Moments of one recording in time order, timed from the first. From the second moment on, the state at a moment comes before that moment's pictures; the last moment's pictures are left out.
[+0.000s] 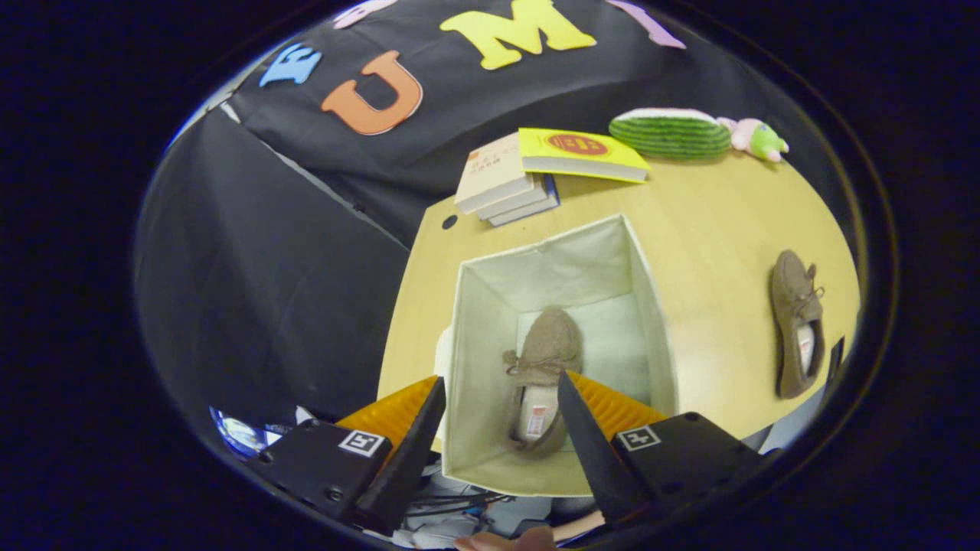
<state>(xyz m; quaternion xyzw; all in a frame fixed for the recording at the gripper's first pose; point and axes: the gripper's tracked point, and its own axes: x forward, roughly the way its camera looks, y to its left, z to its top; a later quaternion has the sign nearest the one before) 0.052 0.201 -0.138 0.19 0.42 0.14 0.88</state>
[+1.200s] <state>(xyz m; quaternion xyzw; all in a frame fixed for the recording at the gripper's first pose) 0.005 -0.131 -0.200 0.06 0.46 -0.01 0.89</state>
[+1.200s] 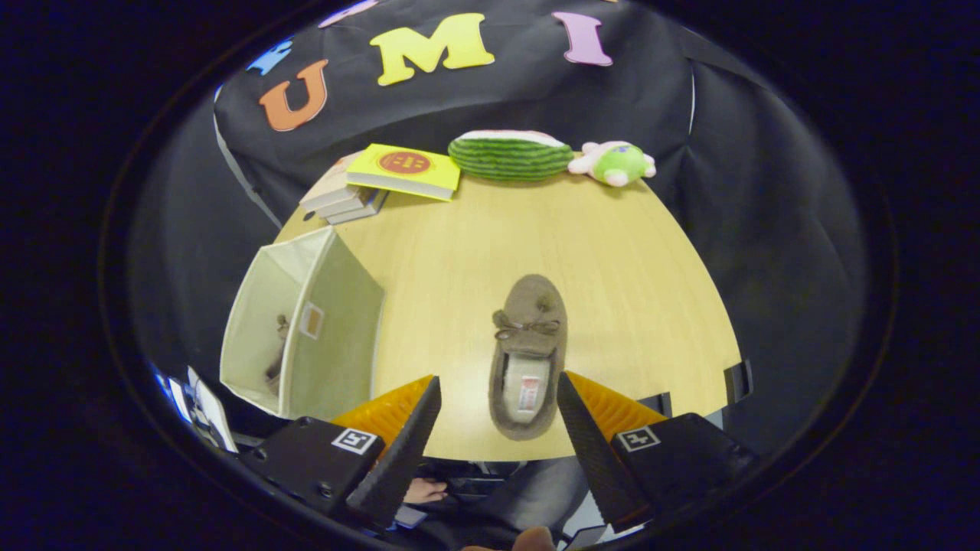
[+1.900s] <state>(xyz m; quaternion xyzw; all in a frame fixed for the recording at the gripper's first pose) 0.033 -0.174 -0.295 0.13 0.57 -0.02 0.81</state>
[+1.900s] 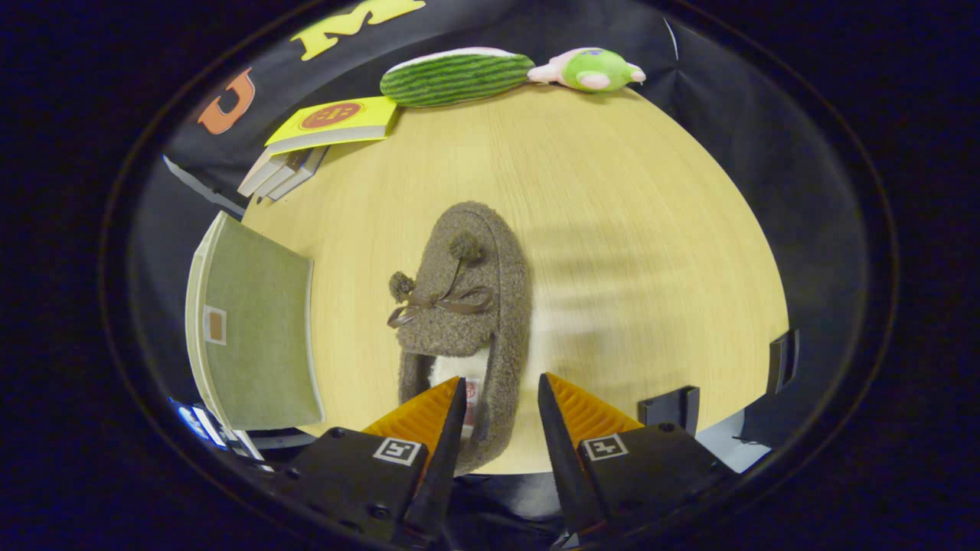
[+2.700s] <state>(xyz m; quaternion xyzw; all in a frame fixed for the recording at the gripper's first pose) 0.022 -0.147 -0.288 0.33 0.55 -0.04 0.77</state>
